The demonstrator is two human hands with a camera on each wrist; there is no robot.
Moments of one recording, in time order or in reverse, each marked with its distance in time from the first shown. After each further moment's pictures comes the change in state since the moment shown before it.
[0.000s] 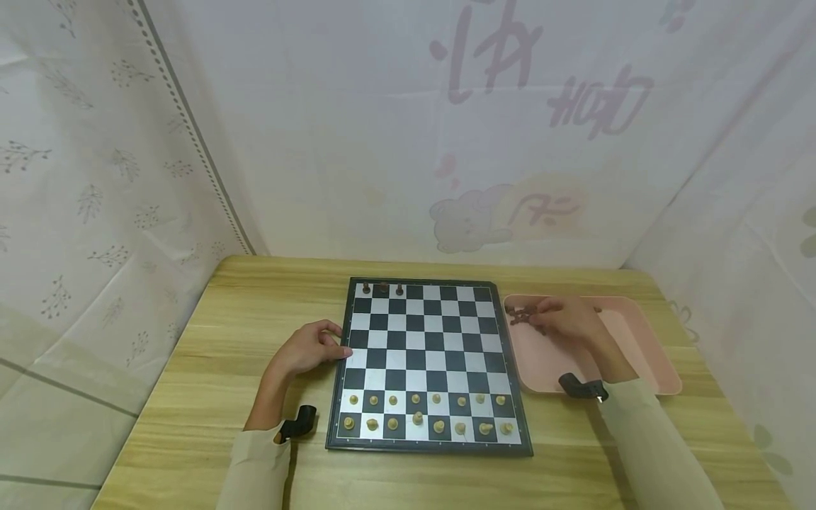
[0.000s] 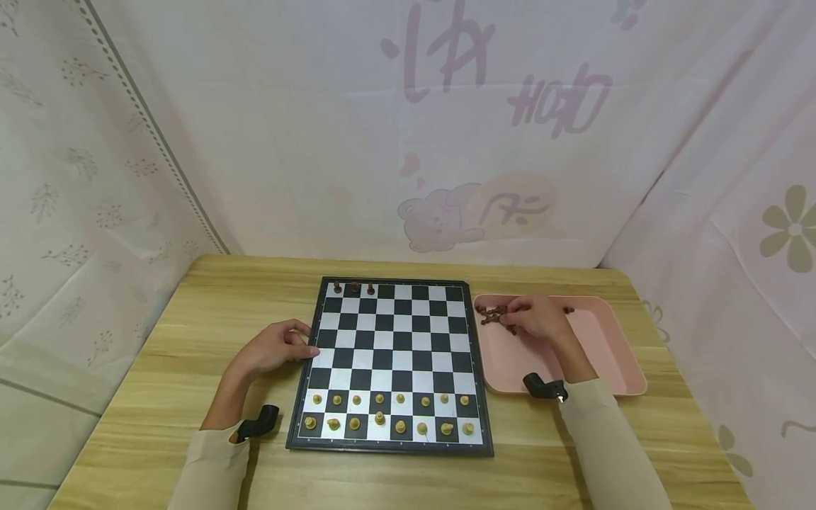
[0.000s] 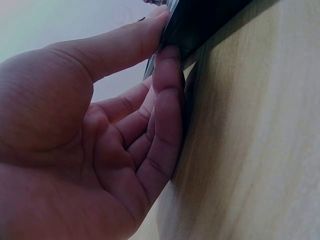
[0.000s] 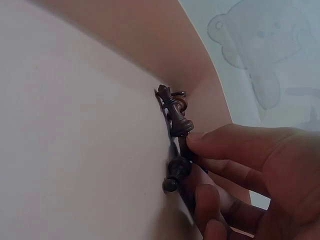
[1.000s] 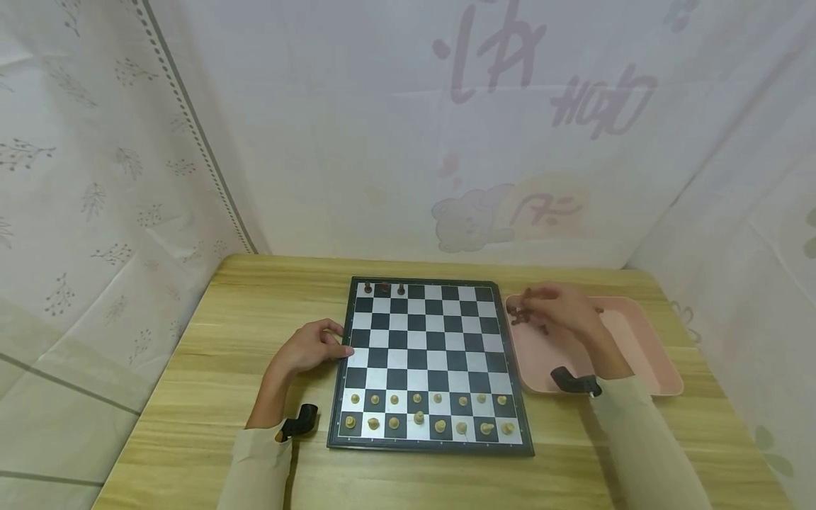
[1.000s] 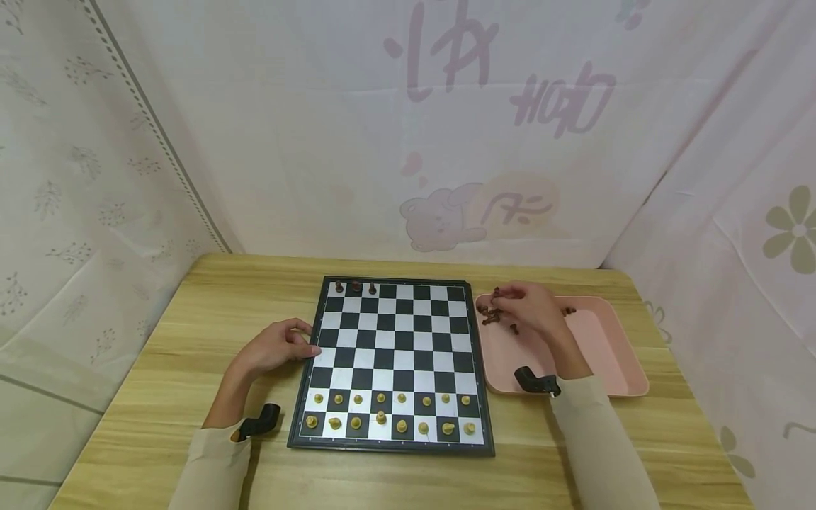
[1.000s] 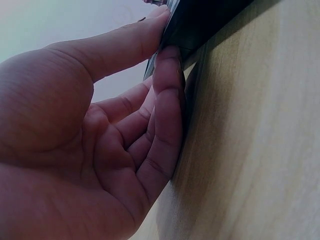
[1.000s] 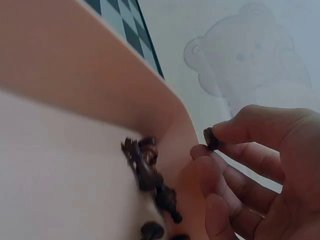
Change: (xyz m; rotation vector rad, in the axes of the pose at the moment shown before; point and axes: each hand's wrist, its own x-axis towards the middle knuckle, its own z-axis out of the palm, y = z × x) left_hand 0.002 -0.001 0.000 -0.009 0.004 -0.001; right_hand 0.003 -0.028 -0.004 0.163 0.032 -0.070
